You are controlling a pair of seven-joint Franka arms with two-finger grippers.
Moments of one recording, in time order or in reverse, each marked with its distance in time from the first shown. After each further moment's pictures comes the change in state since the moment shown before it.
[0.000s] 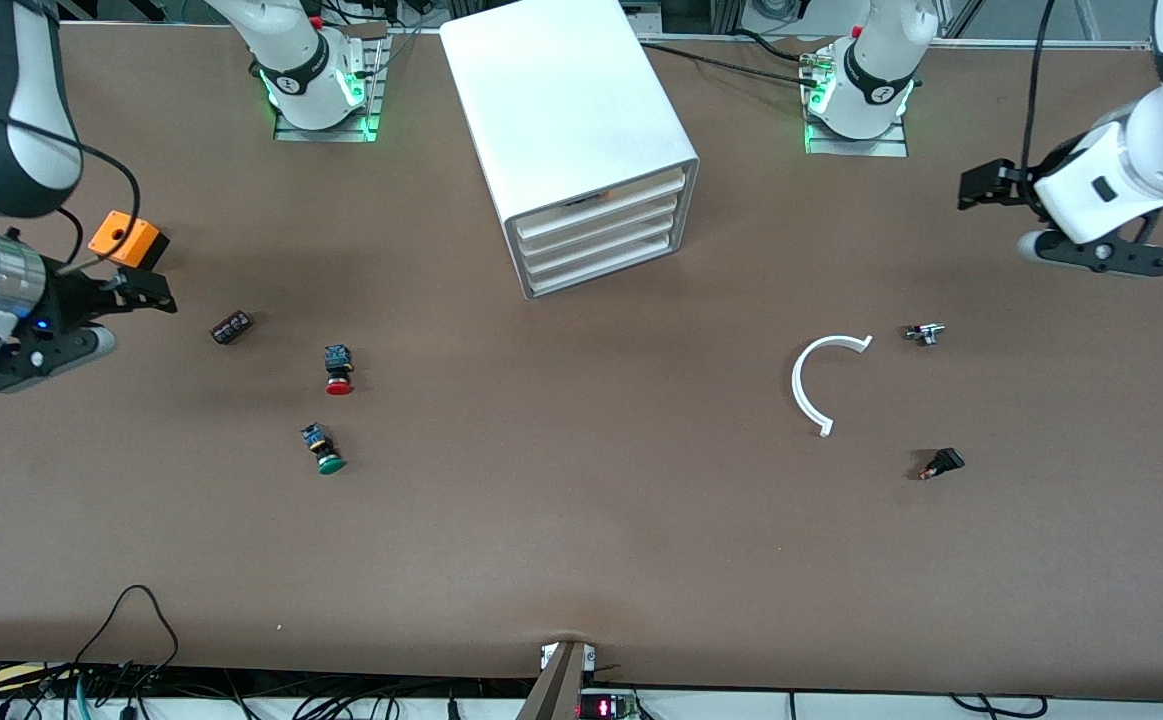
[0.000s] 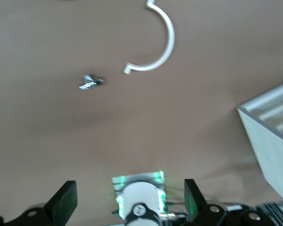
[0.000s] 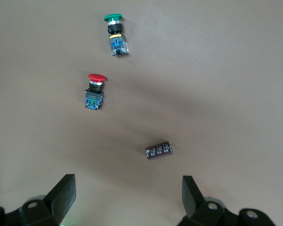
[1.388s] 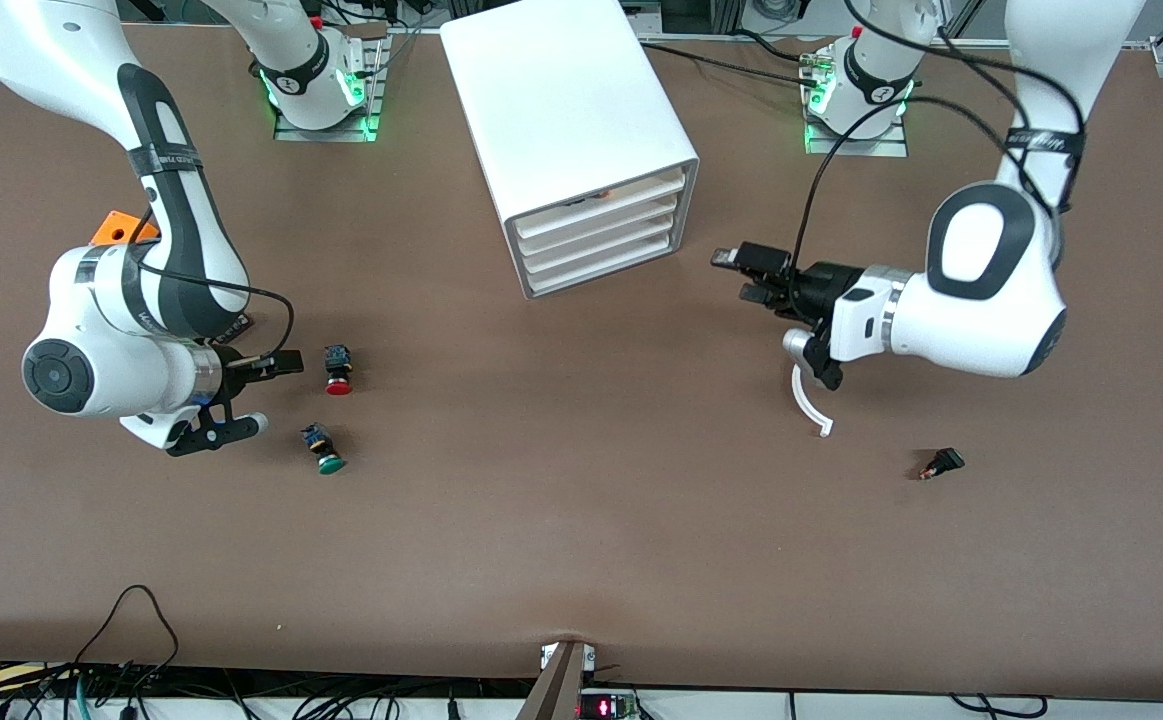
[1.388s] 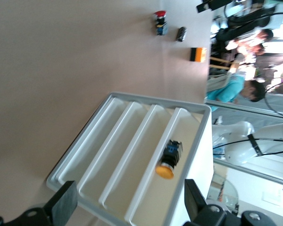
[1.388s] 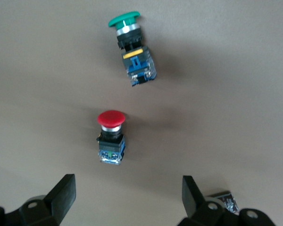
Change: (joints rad) left arm -0.020 0.375 -0.116 -0.113 -0.884 0.321 0.419; right arm 0.123 0.276 -0.011 0.017 0.071 0.176 0.230
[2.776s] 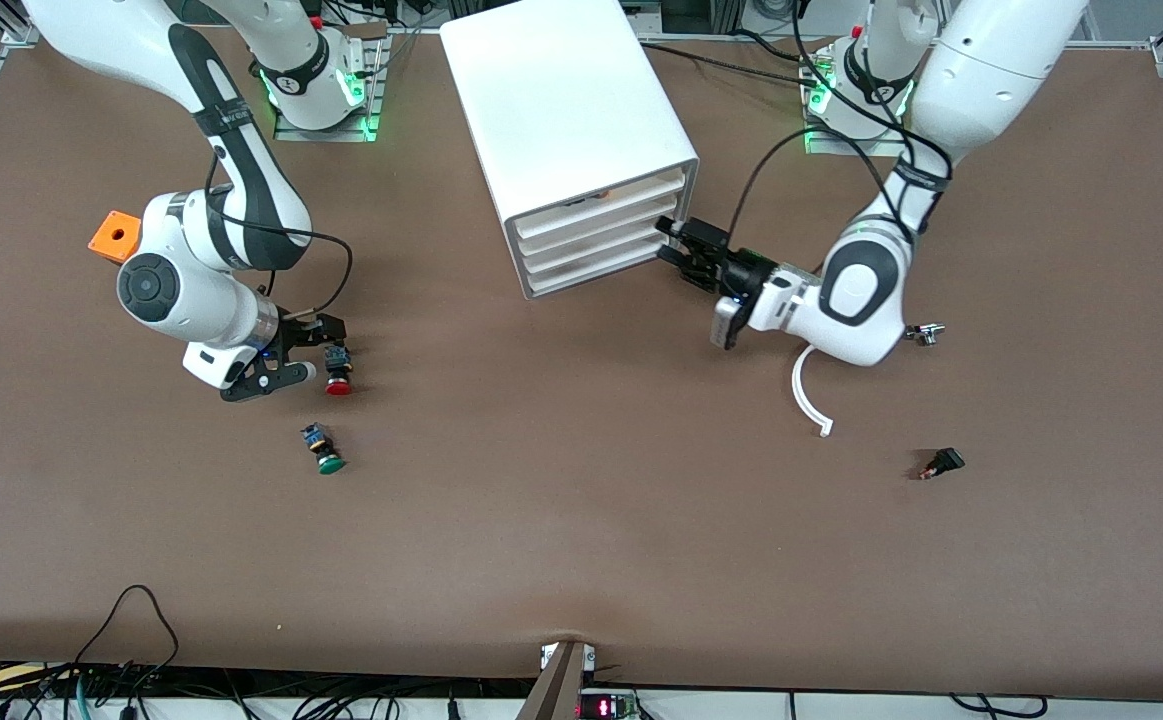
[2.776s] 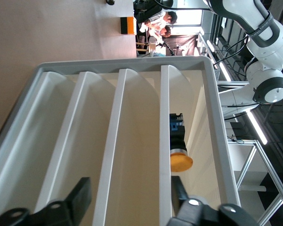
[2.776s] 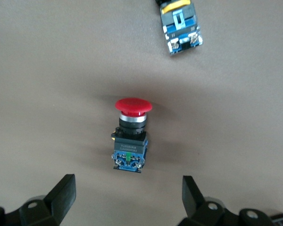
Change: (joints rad) left arm -0.088 0.149 -0.039 -0.262 -0.340 -0.035 0.502; right arm 0.040 -0.179 0.037 -0.479 0.007 0.444 0.019
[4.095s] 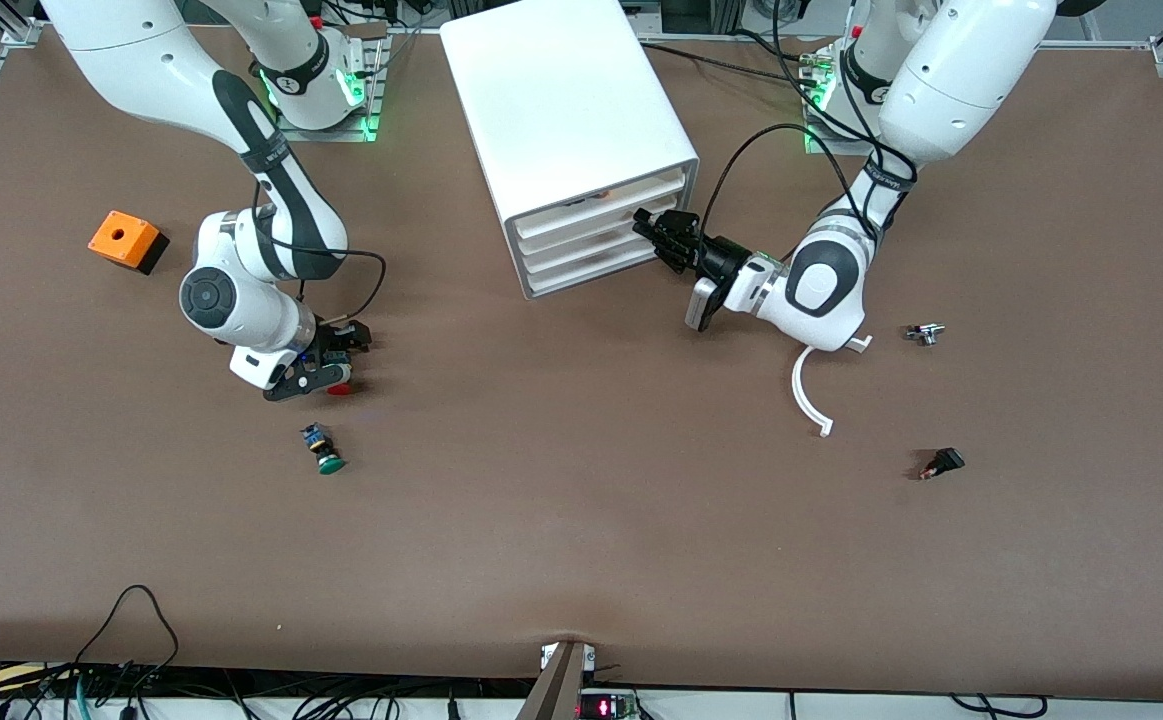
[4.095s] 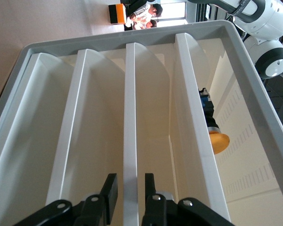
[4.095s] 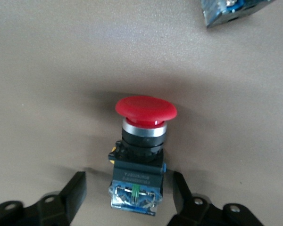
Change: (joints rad) left arm -0.019 0.065 -0.013 -0.047 -0.022 0.006 0.177; right arm 0.006 0.115 0.029 -0.049 0.000 0.179 0.000
